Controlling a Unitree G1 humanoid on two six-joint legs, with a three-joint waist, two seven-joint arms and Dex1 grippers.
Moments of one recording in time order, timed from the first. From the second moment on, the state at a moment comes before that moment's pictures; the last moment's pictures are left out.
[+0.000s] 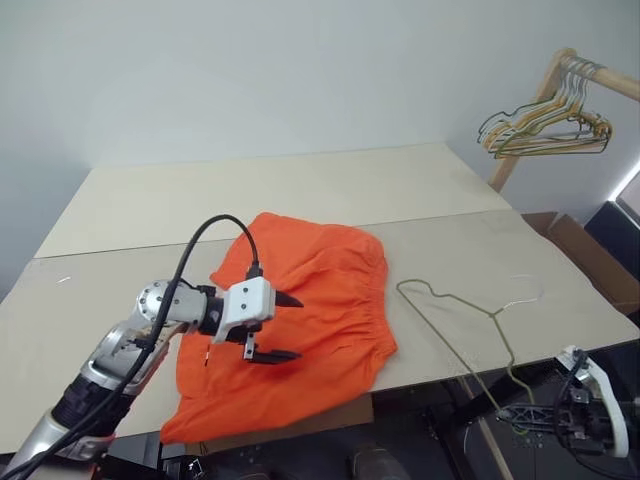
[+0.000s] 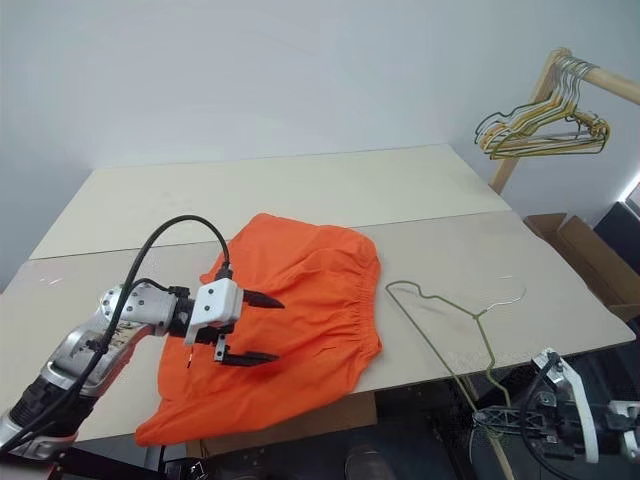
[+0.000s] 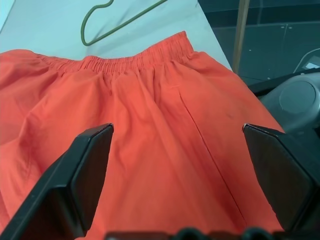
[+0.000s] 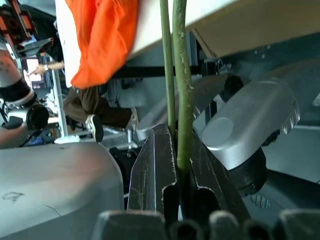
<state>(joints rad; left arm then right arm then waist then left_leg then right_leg) -0.32 0.78 -0.23 -0.28 -0.28 0.29 -1.19 0.20 -1.13 -0.20 0.10 0.94 1.35 1.27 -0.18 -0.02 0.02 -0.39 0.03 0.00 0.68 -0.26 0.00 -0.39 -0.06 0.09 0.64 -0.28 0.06</state>
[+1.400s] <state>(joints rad) -0.26 0.78 -0.26 -0.30 -0.16 0.27 -1.12 -0.29 -1.04 0.21 0.41 0.75 1.34 1.51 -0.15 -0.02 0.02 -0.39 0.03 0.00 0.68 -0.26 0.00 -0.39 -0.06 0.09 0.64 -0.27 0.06</state>
